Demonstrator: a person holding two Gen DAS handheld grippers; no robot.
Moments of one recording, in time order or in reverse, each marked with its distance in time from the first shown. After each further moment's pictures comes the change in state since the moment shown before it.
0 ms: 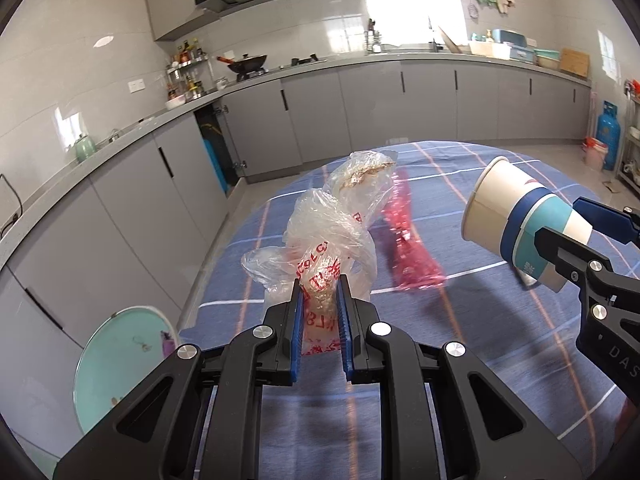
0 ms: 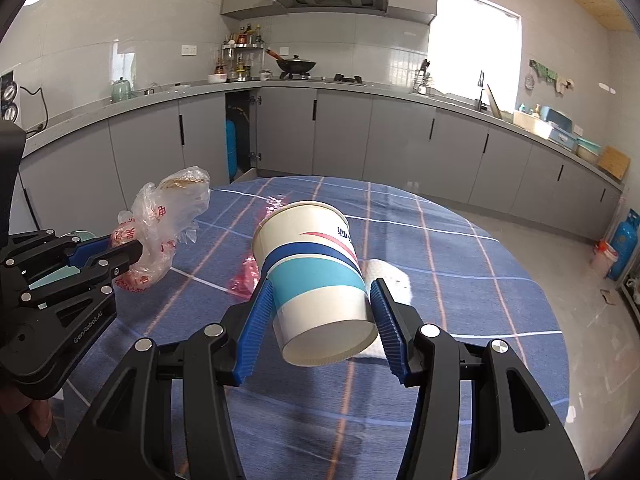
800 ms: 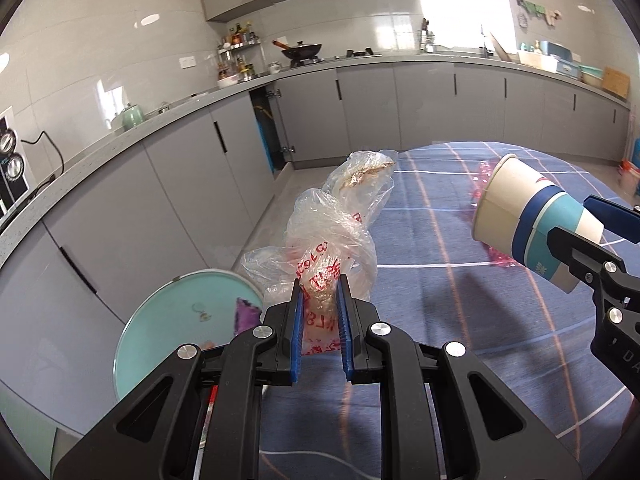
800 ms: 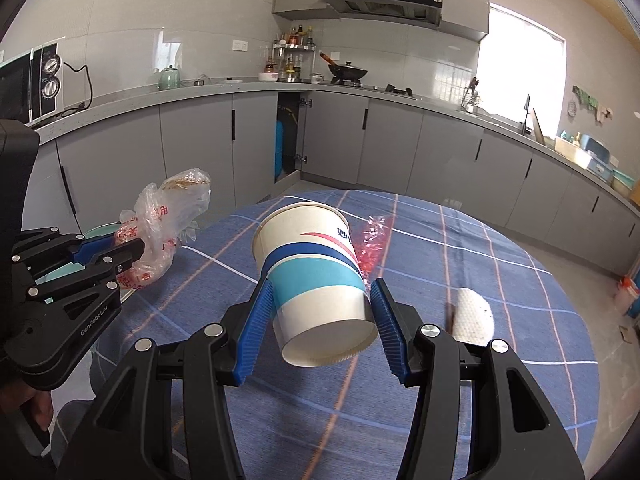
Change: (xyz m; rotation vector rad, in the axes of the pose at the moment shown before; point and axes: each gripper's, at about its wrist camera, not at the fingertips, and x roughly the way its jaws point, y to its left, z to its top) left arm -0.008 0.076 -0.022 -0.104 0.028 0.129; right arm 0.003 0.070 0.013 -0.102 -0.018 0.123
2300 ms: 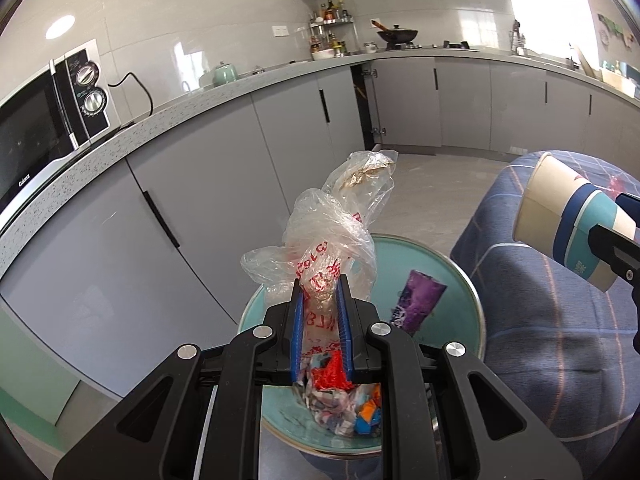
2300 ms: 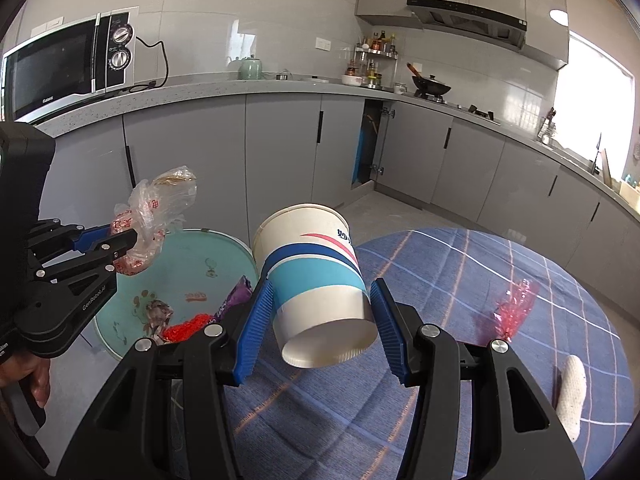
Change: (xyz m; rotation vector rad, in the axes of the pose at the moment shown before) left arm 0.018 0.138 -0.028 -0.152 0.069 0.248; right arm 0.038 0.115 0.037 -0.151 -0.015 0.218
